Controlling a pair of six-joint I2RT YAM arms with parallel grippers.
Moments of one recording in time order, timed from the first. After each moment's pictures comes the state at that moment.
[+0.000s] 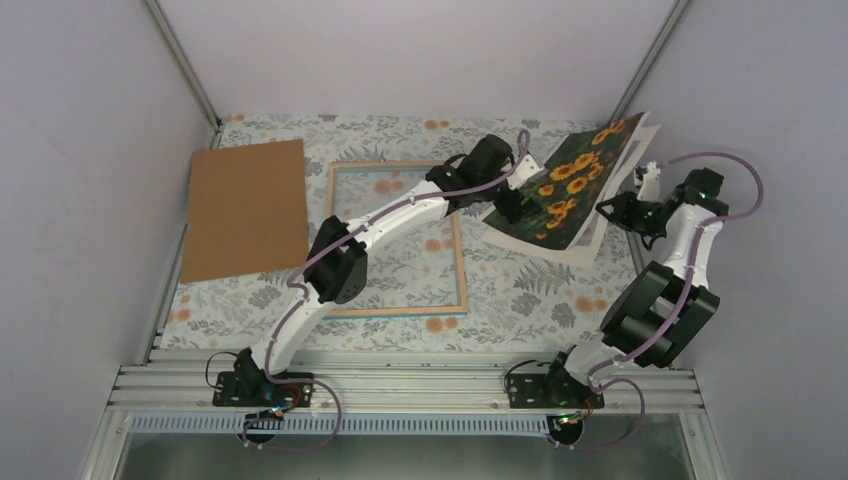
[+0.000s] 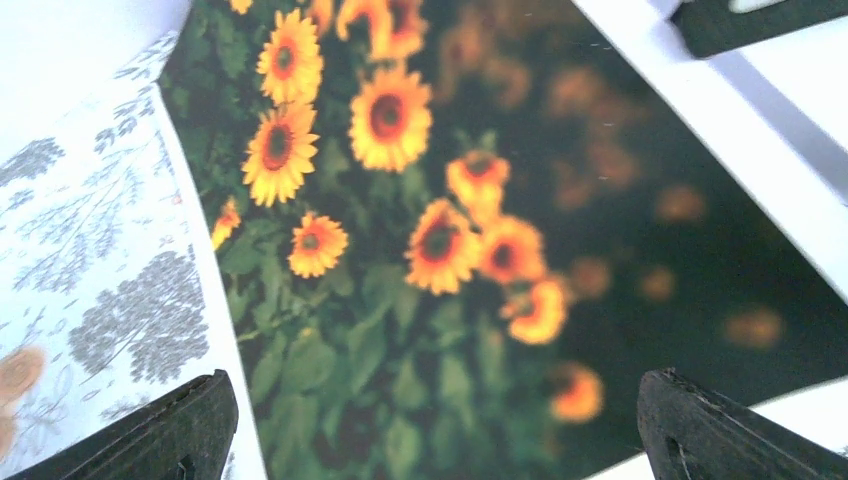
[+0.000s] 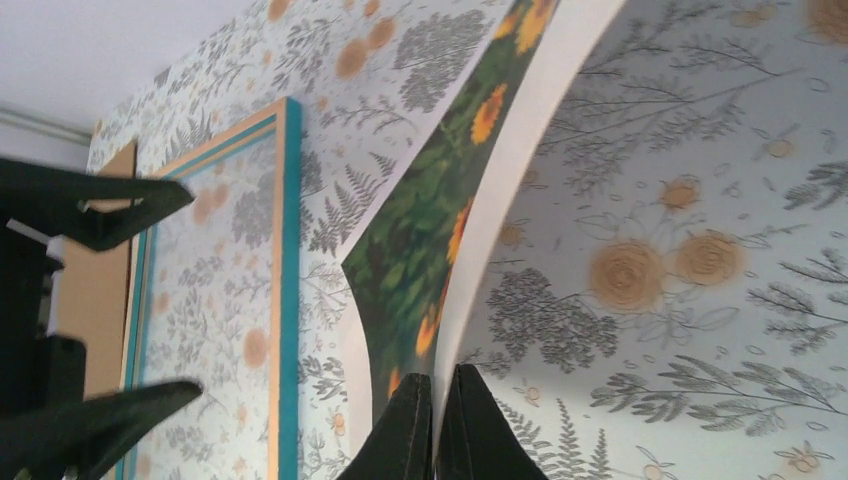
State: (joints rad) left arm -0.90 2.45 2.35 -0.46 0.30 0.12; right arm -0.64 1.55 1.29 -0.95 -0.82 -0.26
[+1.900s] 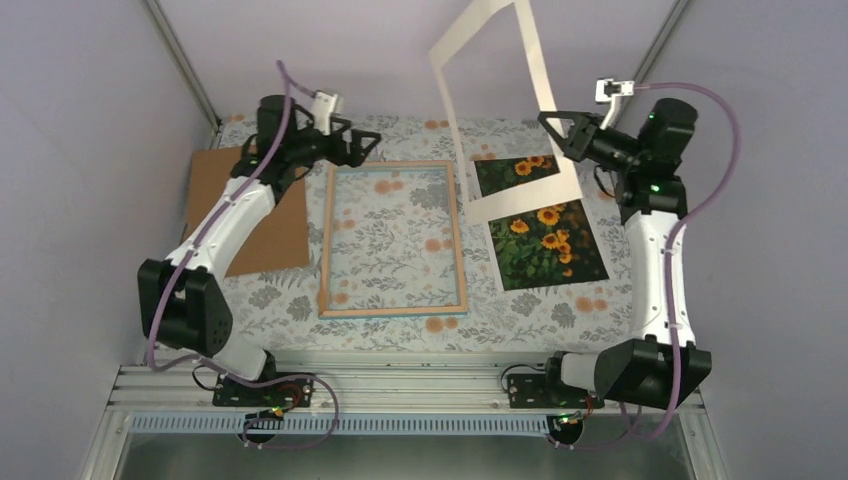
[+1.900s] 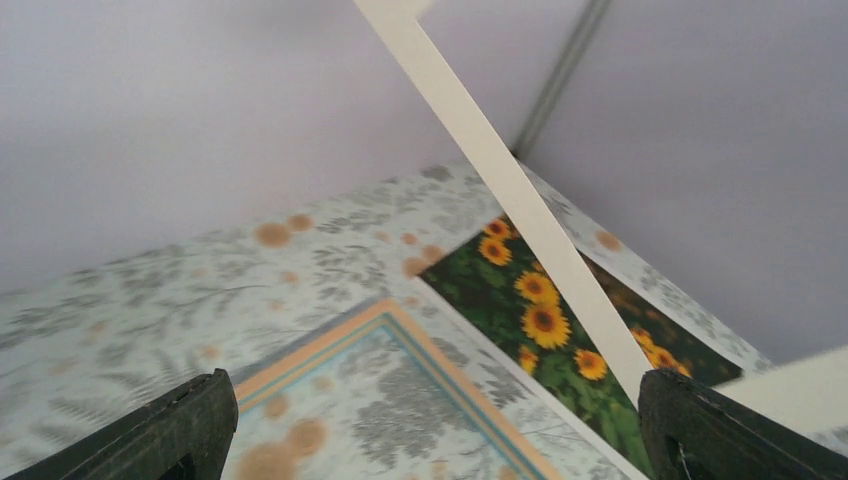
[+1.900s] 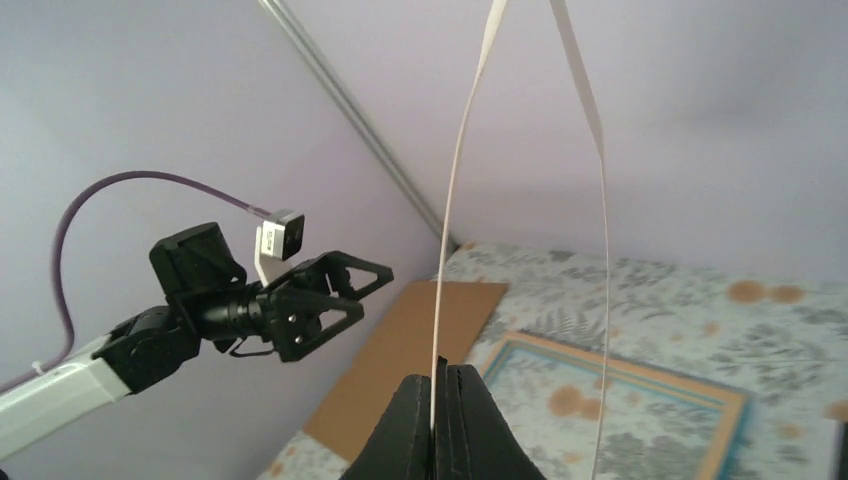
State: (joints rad) left arm -0.26 1.57 1.36 -0.14 0.60 -0.14; right arm -0.19 1.28 1.43 -0.30 -1.08 0.39
